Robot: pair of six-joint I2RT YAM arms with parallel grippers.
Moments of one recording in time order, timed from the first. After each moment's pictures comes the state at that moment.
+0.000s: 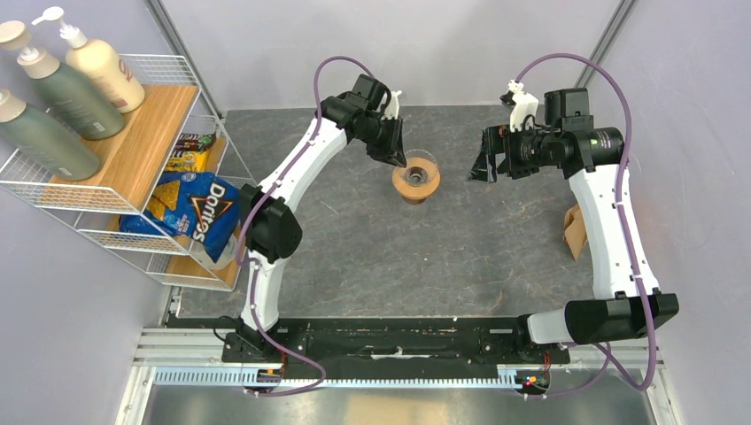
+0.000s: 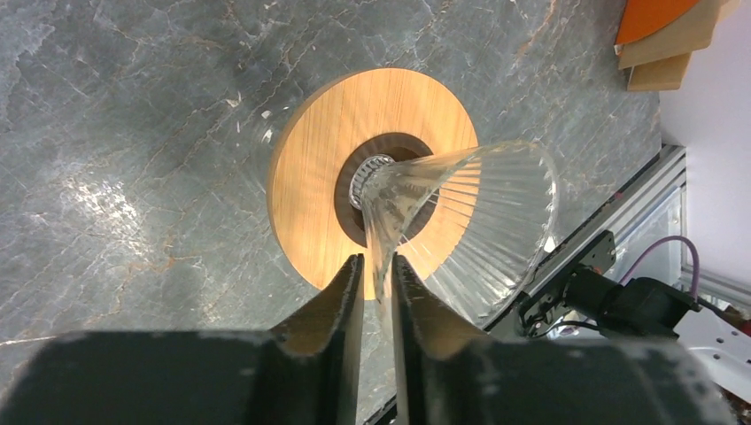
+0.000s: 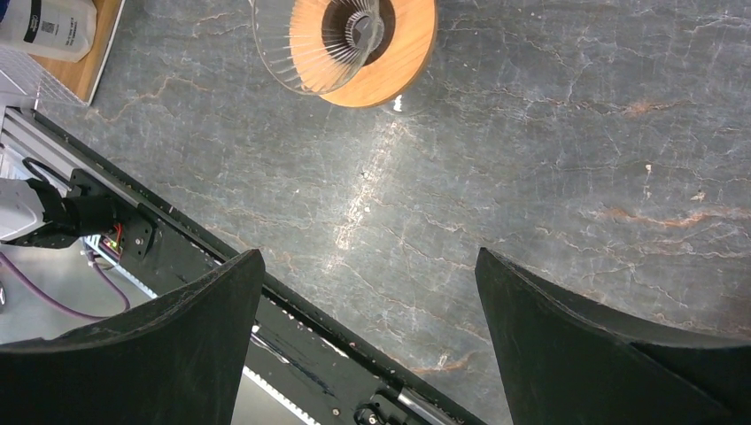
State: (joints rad) left arm -0.55 2.14 2.23 -1.01 0.39 -0.32; right arm 0.08 1.39 1.70 -1.16 -0.52 -0.05
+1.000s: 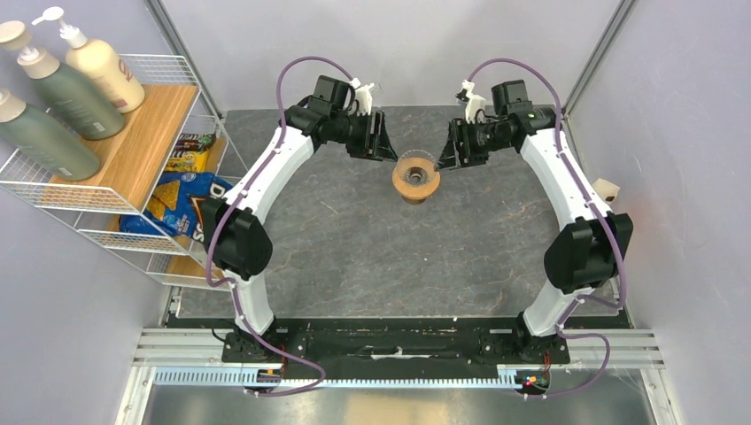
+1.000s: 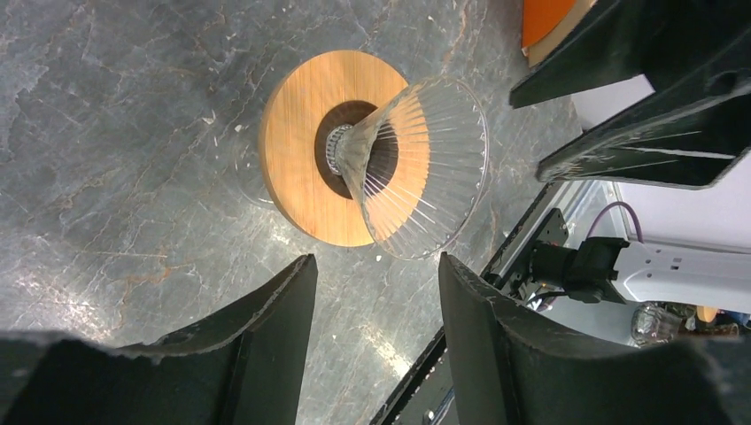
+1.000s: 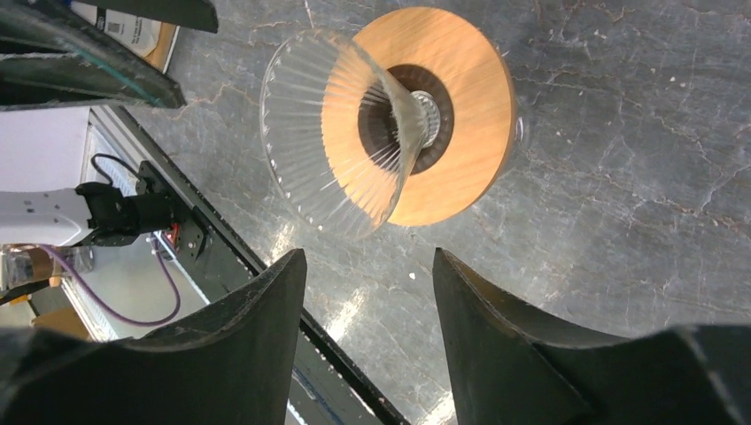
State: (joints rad) left arm -0.43 1.89 1.89 -0.79 0.61 -0.27; right arm 0.17 1.71 1.71 -0.95 -0.69 0.02
